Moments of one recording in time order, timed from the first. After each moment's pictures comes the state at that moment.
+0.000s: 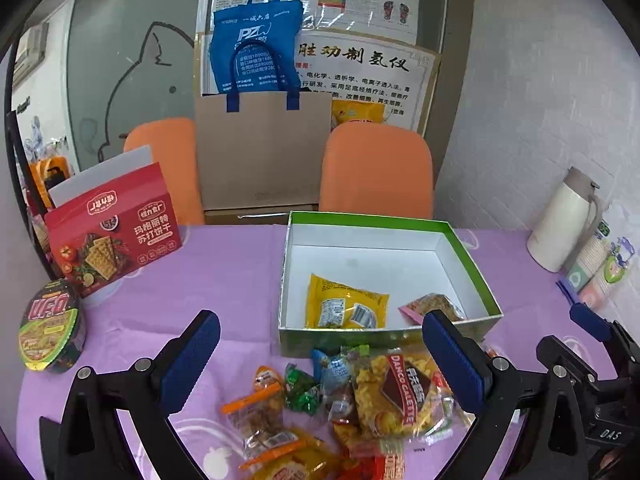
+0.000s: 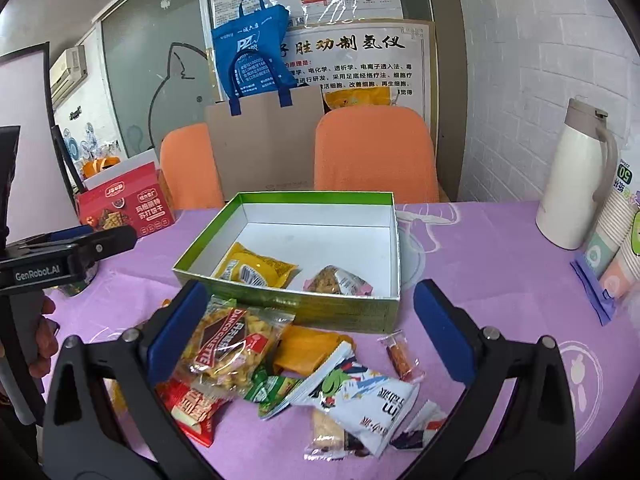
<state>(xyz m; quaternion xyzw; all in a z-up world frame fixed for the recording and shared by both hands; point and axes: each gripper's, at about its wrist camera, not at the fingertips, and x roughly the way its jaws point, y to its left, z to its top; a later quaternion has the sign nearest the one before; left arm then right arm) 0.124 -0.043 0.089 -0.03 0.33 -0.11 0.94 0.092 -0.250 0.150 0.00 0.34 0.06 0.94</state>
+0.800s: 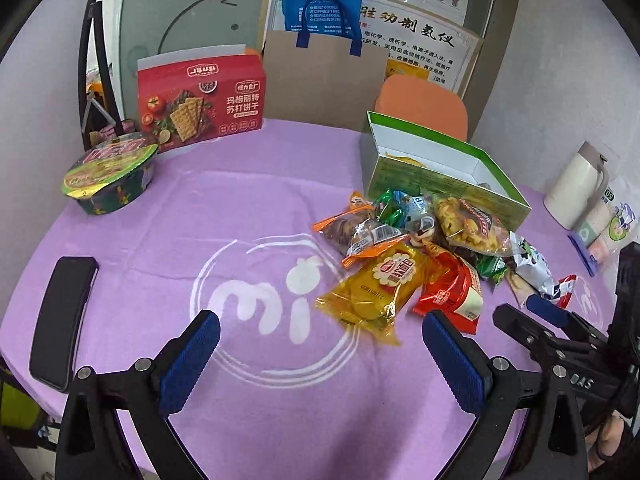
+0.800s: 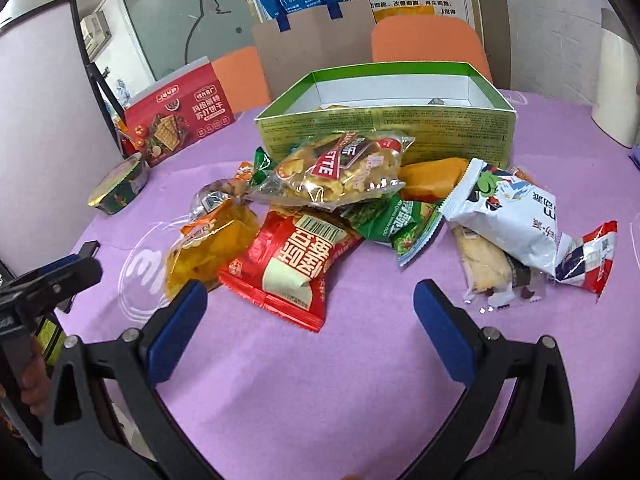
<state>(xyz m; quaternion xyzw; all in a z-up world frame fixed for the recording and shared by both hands) -0.005 0.056 -0.008 -0.08 0.39 -0.06 0.92 0.033 -0.172 0.042 0.04 0.44 0.11 0.89</state>
